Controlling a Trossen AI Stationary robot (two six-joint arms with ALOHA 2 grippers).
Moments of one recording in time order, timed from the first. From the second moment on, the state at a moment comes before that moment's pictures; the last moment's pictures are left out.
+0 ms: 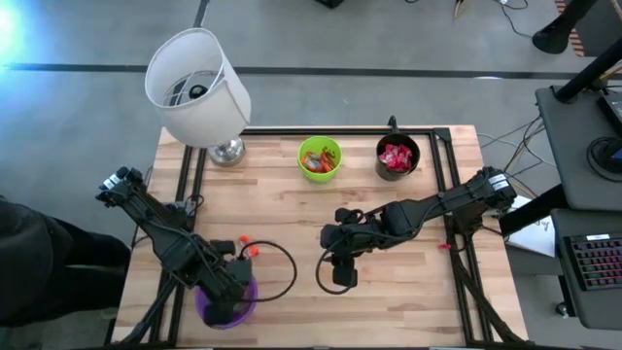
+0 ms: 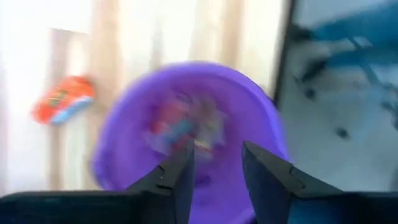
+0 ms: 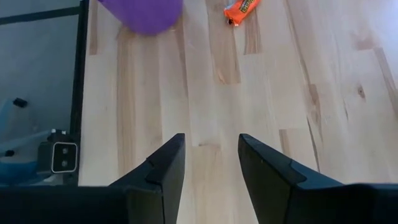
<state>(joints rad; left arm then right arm) -0.70 1.55 1.56 -1.29 0.04 -0.85 0.32 1.75 1.65 -0.81 0.08 0.41</state>
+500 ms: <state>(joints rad) -0.64 1.55 1.56 -1.37 -0.43 -1.54 0.30 1.75 1.62 -0.89 0.17 0.37</state>
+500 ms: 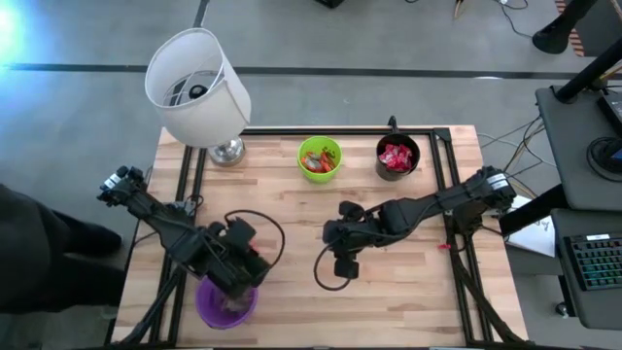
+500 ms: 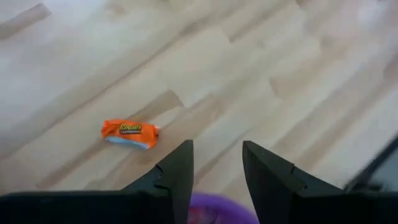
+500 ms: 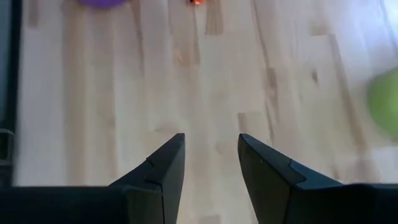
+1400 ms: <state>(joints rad) -0.37 1.65 1.51 -1.53 -0.37 -2.29 0.28 1.75 1.45 -1.01 0.16 -0.08</state>
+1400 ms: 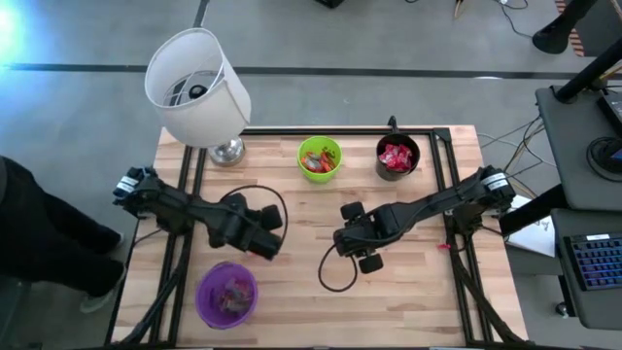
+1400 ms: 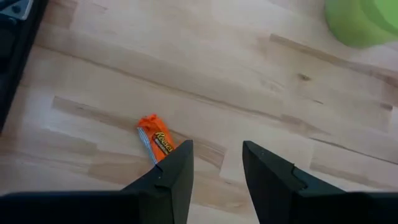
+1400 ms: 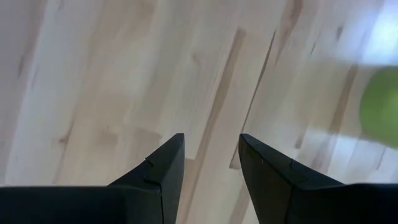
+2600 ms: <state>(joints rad) -0.26 1.51 0.98 -1.01 0.00 -2.34 0.28 1.75 1.27 -0.99 0.04 0.05</state>
